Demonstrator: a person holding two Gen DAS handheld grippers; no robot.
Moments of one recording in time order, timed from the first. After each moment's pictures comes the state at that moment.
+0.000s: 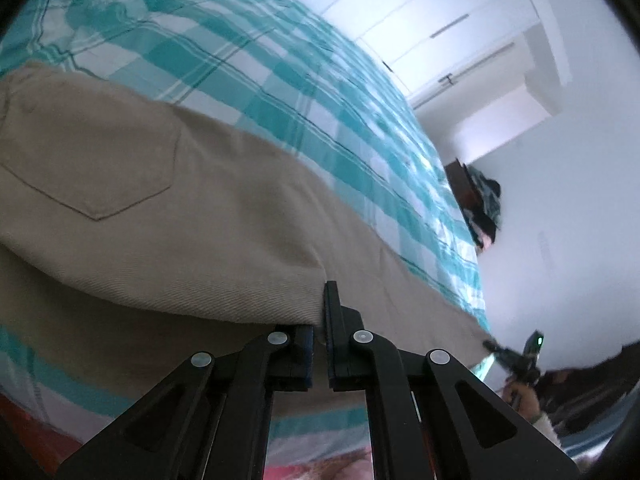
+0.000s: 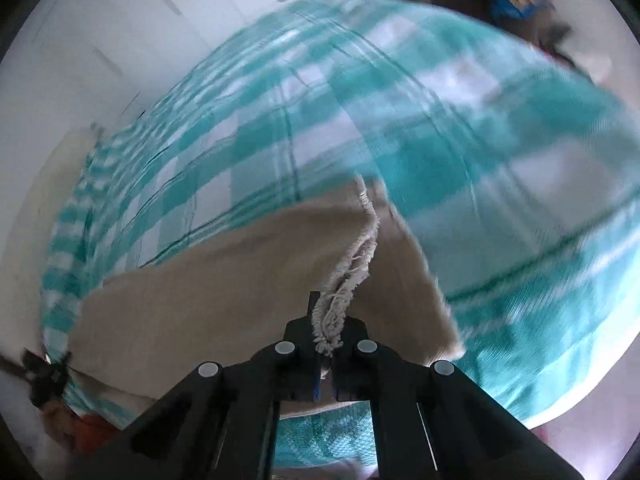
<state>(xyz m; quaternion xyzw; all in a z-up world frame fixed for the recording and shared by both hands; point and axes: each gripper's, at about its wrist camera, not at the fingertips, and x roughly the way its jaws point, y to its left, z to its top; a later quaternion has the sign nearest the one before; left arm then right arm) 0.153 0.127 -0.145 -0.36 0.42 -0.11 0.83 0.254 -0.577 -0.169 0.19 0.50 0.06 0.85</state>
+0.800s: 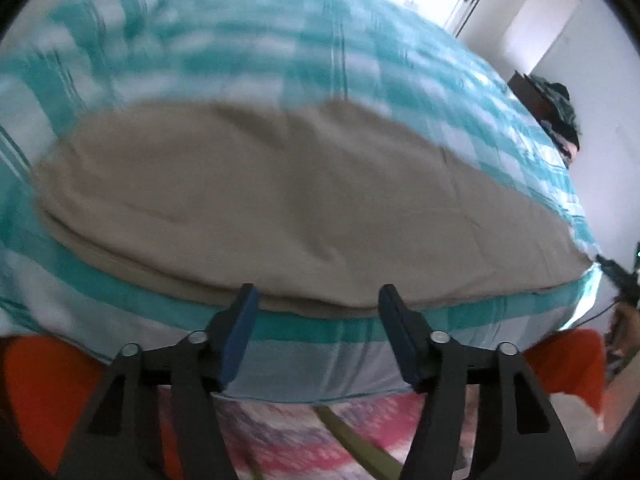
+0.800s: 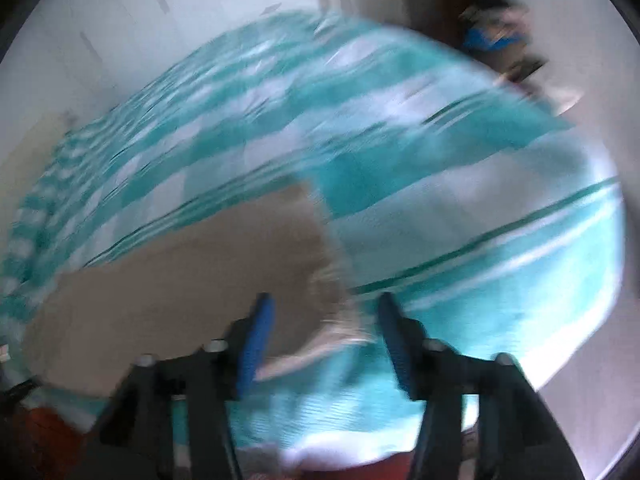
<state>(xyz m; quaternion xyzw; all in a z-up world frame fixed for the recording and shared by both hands) 0.097 0.087 -0.122 -0.13 0.49 0.00 0.86 0.220 -0.603 -0.165 0.11 0.47 -0.04 0.87</state>
